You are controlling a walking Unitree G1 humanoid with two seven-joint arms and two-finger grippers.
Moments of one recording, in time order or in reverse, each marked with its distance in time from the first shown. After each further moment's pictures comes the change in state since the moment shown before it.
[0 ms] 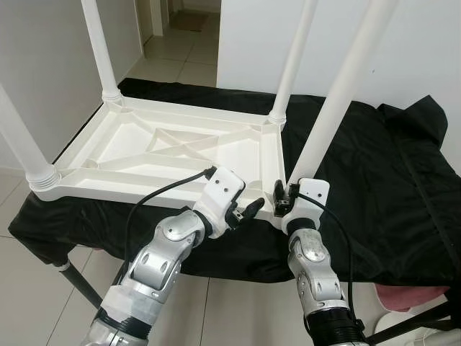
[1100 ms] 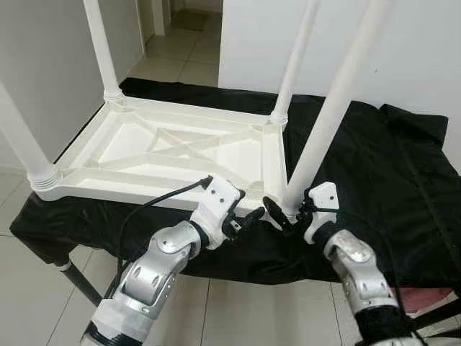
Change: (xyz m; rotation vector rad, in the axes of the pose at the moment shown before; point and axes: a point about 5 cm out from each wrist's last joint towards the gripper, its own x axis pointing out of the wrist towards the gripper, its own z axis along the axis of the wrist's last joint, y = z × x) left arm -0.012 -0.013 -0.005 -0.047 -0.013 -0.051; right arm 0.004 -0.041 0.004 -0.205 0.026 0.625
